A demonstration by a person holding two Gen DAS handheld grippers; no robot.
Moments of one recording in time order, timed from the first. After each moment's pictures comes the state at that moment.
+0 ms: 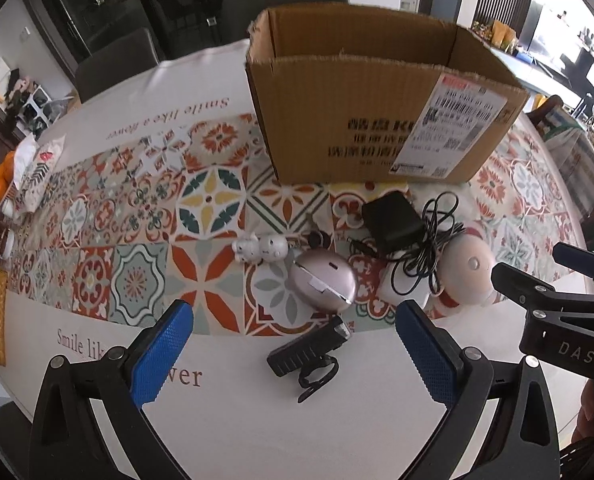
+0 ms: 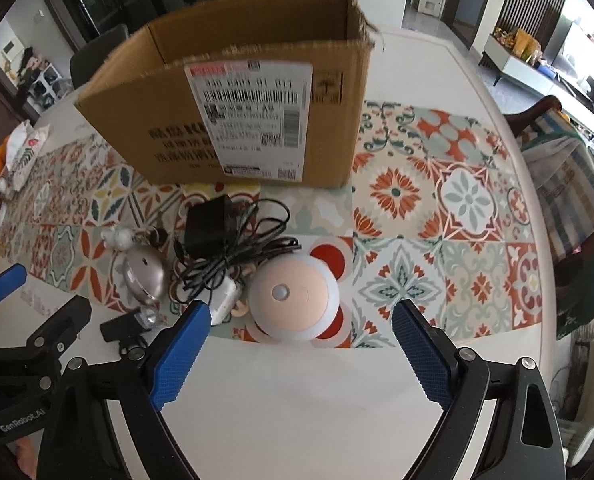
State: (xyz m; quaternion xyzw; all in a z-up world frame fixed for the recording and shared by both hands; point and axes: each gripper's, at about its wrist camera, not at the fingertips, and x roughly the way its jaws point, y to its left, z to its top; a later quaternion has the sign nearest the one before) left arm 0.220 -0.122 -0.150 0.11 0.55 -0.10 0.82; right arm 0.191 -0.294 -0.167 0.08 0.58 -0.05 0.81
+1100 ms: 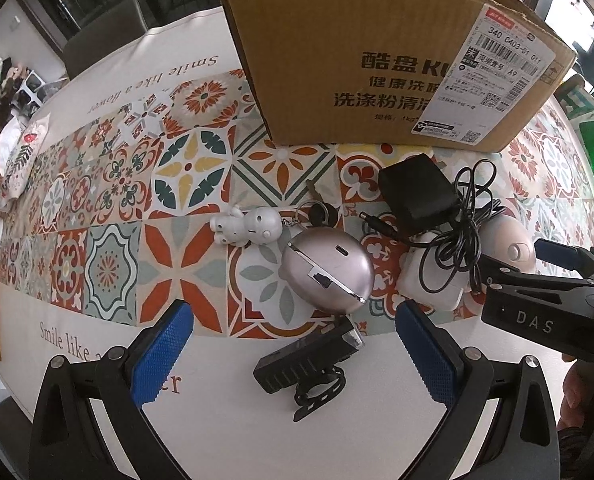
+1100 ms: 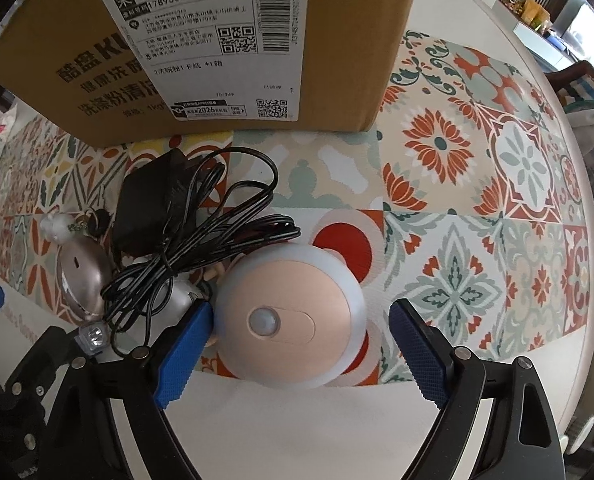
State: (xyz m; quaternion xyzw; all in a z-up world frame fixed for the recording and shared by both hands) left arm 0.236 -0.125 -0.199 0.12 0.59 -0.08 0.79; right arm 0.233 -0.291 -0.243 0.09 0.64 -0.05 0.76
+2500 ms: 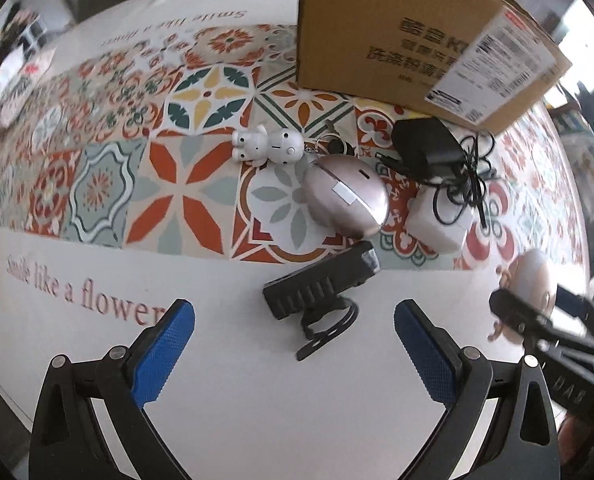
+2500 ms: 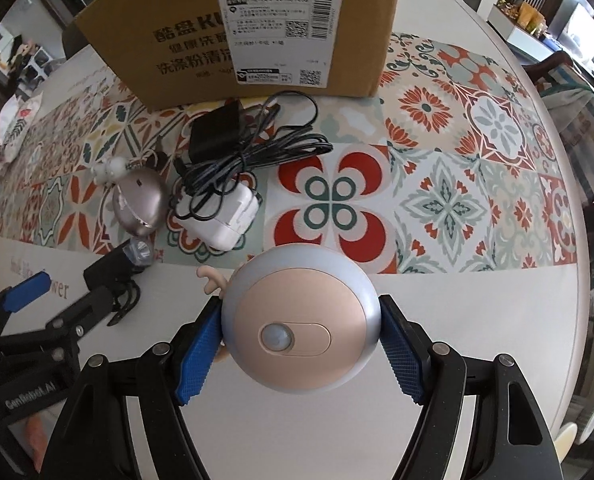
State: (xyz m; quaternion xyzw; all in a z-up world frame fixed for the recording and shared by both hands) left arm 0.197 -0.082 -0.213 0.03 0.62 -0.09 0.78; right arm 0.161 -0.265 -0.209 0.09 0.63 -0.05 0.77
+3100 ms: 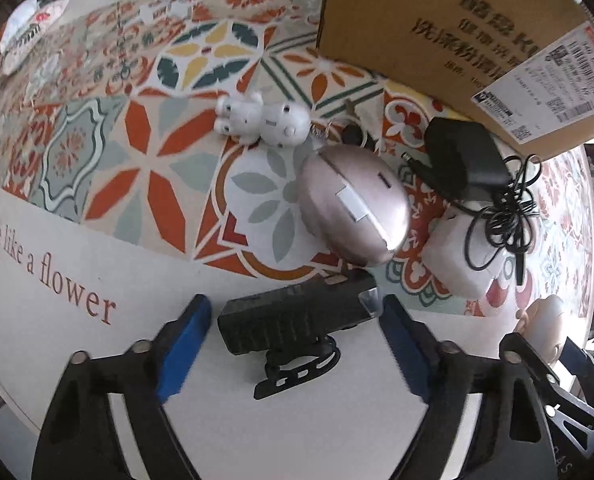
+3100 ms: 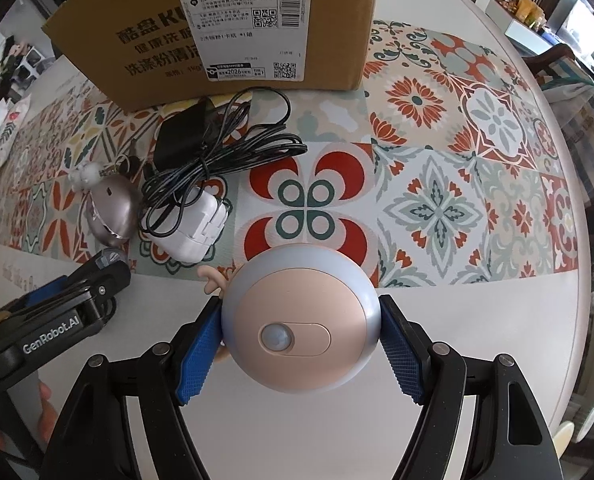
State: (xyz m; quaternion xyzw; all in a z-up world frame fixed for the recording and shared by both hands) left arm 0.226 -0.102 -0.257 -0.02 0.66 -0.03 0.75; right arm 0.172 -0.282 -0.223 0.09 0.64 -0.05 0.76
